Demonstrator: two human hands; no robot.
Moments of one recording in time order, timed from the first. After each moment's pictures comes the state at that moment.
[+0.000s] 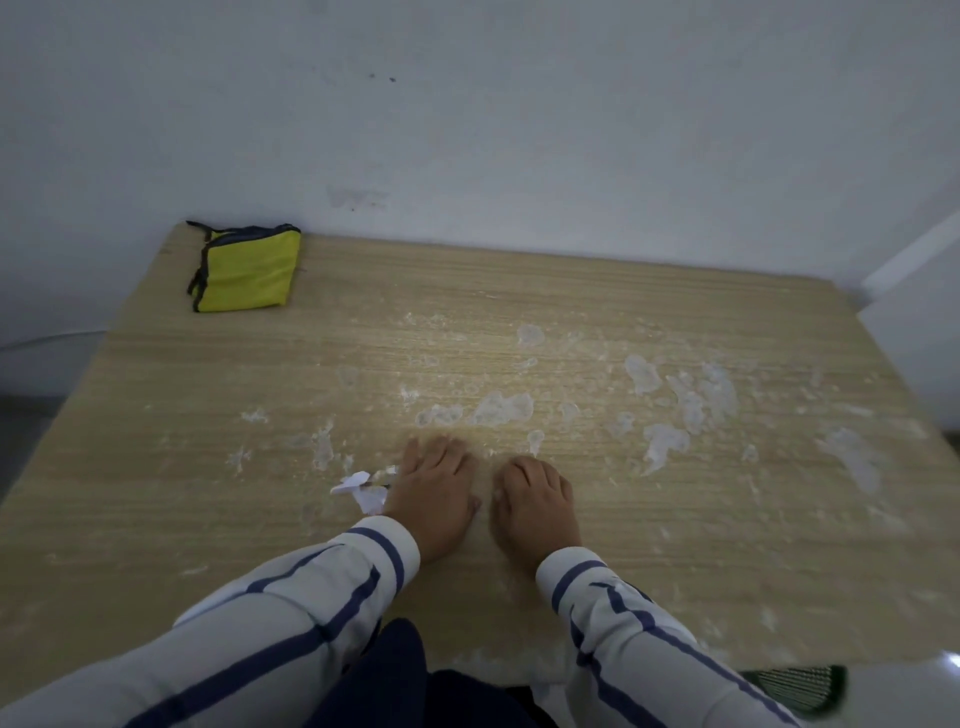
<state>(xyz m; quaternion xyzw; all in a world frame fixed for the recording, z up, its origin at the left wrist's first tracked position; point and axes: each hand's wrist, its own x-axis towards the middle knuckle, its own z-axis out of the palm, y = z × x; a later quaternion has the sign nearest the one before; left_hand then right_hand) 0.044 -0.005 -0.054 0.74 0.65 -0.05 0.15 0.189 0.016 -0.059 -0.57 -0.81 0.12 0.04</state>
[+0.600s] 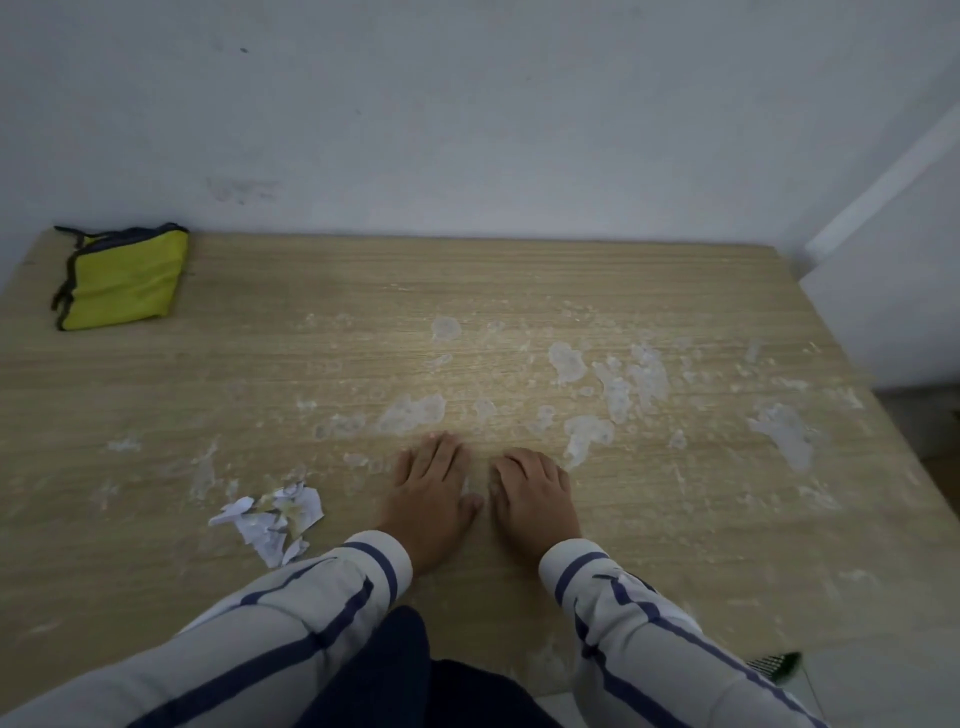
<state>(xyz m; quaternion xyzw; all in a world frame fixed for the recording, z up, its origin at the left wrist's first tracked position) 0.142 0.038 -0.079 0.73 0.67 0.01 0.17 0.290 0.066 -0.076 -0.57 -0.81 0.07 0.09</state>
